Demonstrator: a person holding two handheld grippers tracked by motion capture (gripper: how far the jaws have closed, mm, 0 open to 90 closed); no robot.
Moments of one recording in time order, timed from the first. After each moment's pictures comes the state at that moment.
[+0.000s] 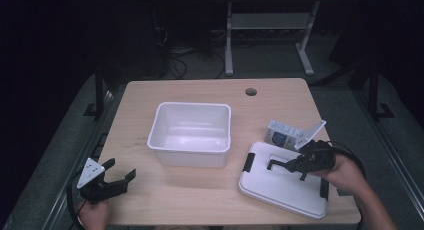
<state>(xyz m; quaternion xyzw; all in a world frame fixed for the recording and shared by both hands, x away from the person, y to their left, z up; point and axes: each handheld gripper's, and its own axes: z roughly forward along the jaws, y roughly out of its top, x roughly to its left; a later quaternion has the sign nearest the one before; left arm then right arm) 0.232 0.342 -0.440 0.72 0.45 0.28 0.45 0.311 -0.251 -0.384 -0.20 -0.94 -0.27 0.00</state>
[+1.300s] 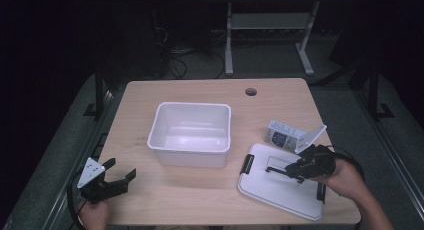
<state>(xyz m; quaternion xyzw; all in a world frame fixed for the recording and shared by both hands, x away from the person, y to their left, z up) 0.232 0.341 -0.439 0.72 0.45 0.28 0.45 0.302 -0.251 -0.390 -0.20 -0.94 -0.28 0.01</state>
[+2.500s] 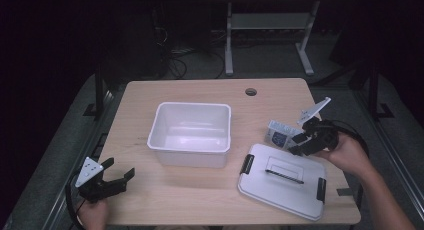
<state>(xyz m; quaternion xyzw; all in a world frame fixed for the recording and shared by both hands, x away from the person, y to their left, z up) 0.234 0.346 -0.440 0.72 0.45 0.28 0.45 0.347 -0.259 -0.349 -0.27 -0.93 -0.25 -0.04</state>
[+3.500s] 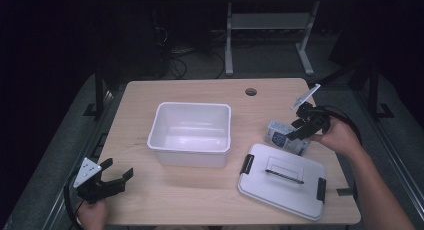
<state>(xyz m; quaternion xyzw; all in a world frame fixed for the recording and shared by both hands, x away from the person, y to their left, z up) 0.233 0.350 -0.442 0.71 0.46 0.28 0.45 0.400 -0.258 -0.356 -0.29 -0.93 -0.21 -0.06</state>
